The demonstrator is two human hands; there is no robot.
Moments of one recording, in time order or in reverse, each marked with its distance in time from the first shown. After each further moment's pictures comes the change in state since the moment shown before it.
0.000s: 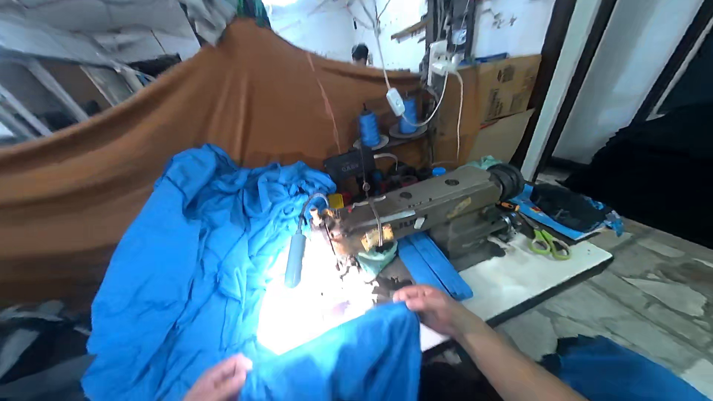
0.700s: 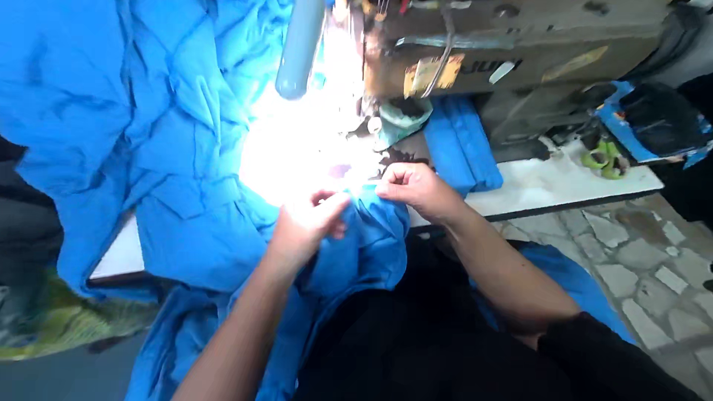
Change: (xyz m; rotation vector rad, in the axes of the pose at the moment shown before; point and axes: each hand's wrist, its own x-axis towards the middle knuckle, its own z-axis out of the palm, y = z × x) left_hand 0.047 0.005 0.145 -0.031 0.277 -0.013; right_hand 0.025 0.014 0.041 -0.457 0.125 0.214
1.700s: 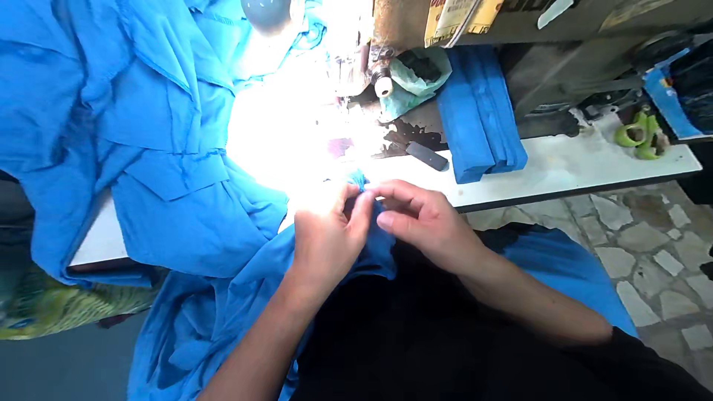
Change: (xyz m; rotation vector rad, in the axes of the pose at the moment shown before) left_hand -0.009 -0.032 0.035 0.571 0.218 0.427; right_hand -0.050 -0.009 0.043 0.013 0.032 -0.028
